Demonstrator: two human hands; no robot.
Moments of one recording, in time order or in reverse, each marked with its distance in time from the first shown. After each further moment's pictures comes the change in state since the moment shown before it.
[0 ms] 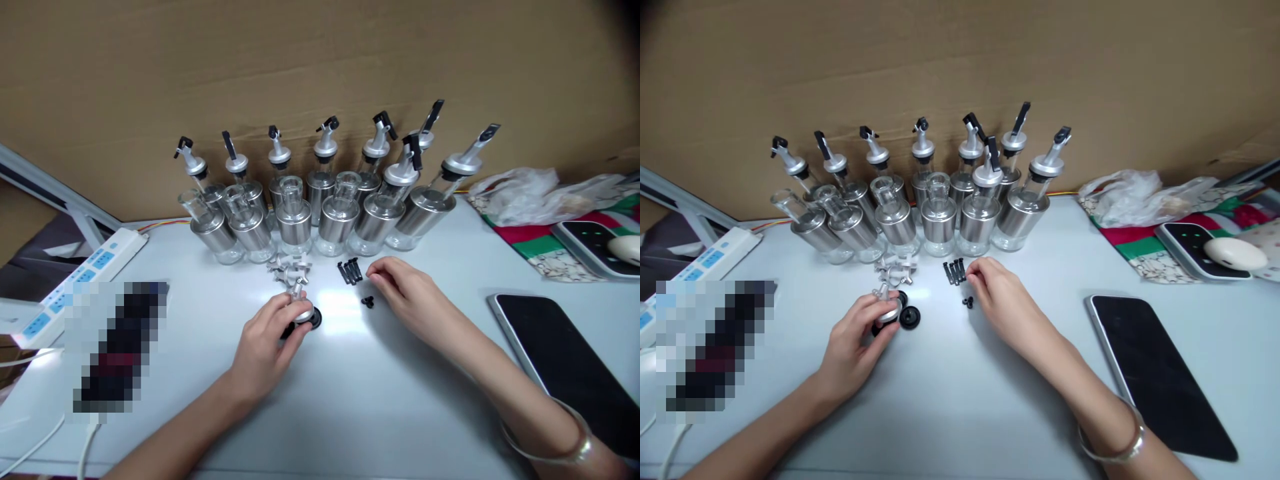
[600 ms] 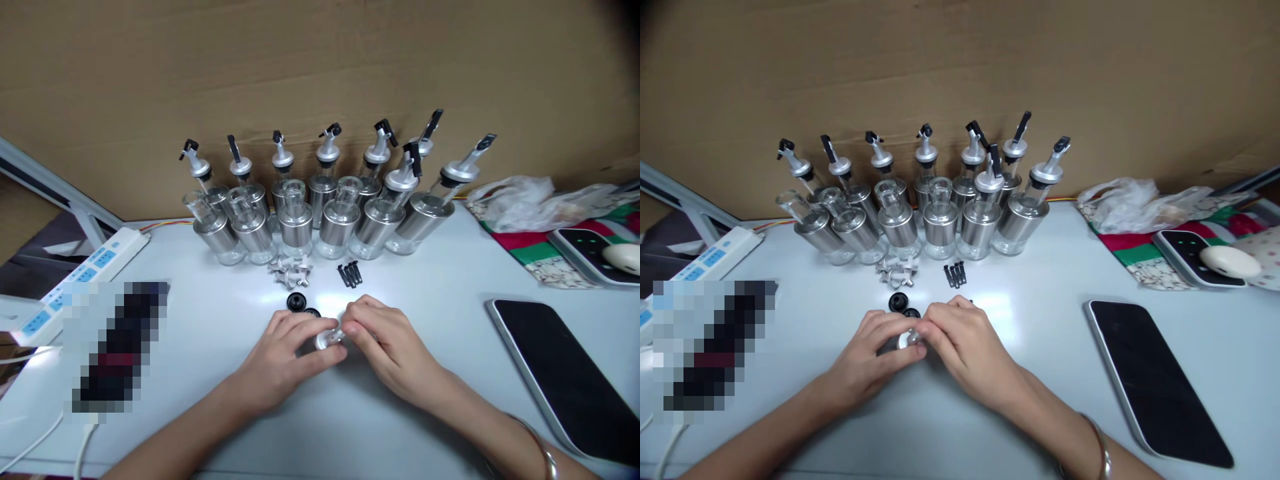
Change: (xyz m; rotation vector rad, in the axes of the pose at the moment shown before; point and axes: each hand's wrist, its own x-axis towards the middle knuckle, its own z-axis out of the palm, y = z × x) left_hand -0.002 0.003 0.000 0.039 -0.202 0.295; right_hand -0.027 -0.051 0.017 0.239 -0.021 -0.379
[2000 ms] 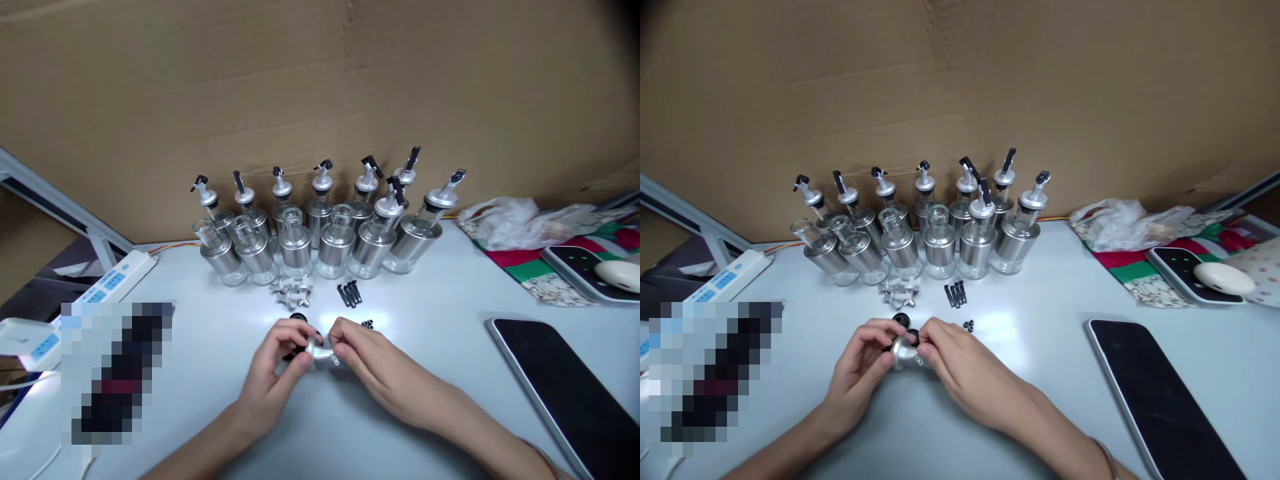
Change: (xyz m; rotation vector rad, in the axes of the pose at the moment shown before) left_hand 0.002 0.007 0.005 -0.792 0.315 -0.487; right_hand 0.000 0.005 -0.006 0.063 -0.311 0.212
